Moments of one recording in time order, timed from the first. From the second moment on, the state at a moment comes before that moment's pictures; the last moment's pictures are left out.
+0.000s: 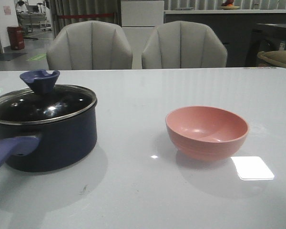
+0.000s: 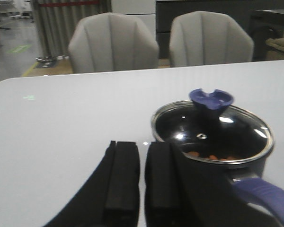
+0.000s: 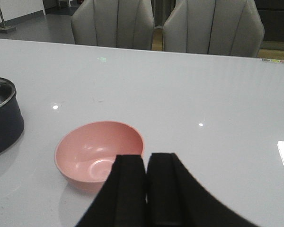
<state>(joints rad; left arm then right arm) -0.09 0.00 -0.05 -0.05 0.19 0.04 0.30 0.30 -0.18 0.03 0.10 0.04</state>
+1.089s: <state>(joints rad) -0.01 0.00 0.00 -0.05 0.06 -0.01 0.30 0.30 -0.18 0.03 0.10 0.04</state>
